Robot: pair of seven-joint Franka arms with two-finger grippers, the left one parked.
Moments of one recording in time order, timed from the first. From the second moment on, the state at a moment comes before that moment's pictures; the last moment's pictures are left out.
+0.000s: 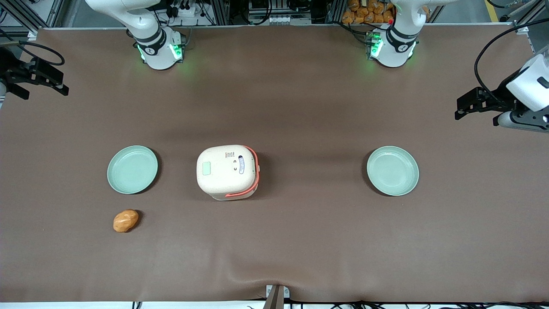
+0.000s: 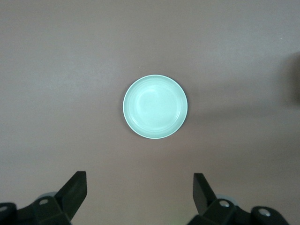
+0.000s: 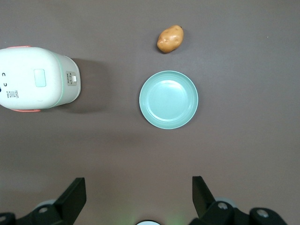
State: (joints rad) arm 0.19 -0.07 -0.19 -1.52 0.03 1.42 -0.07
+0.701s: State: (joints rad) arm 0.19 -0.05 -0.18 -1.52 0.03 1.43 -0.07
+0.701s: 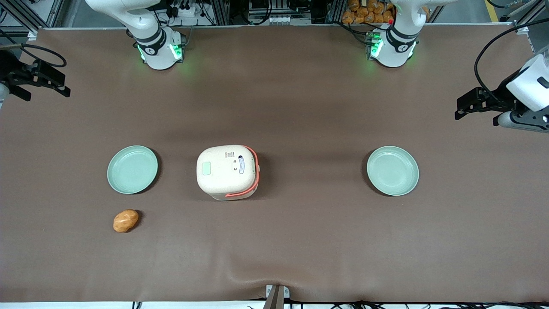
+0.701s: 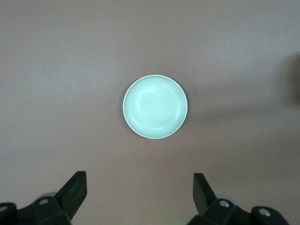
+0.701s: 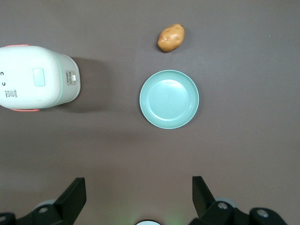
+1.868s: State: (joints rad) arm 0.20 -0.04 -0.07 -1.52 0.04 1.43 0.03
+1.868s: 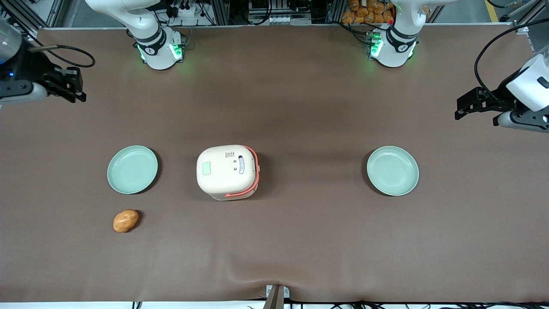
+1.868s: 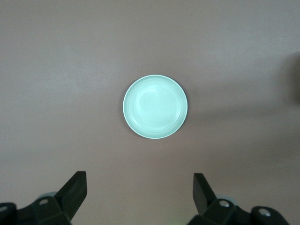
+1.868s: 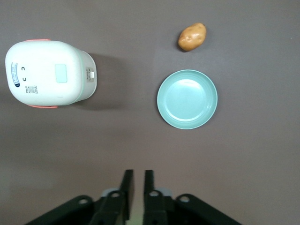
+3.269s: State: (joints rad) arm 0.31 0.19 0.07 -1.60 0.04 1.73 0.32
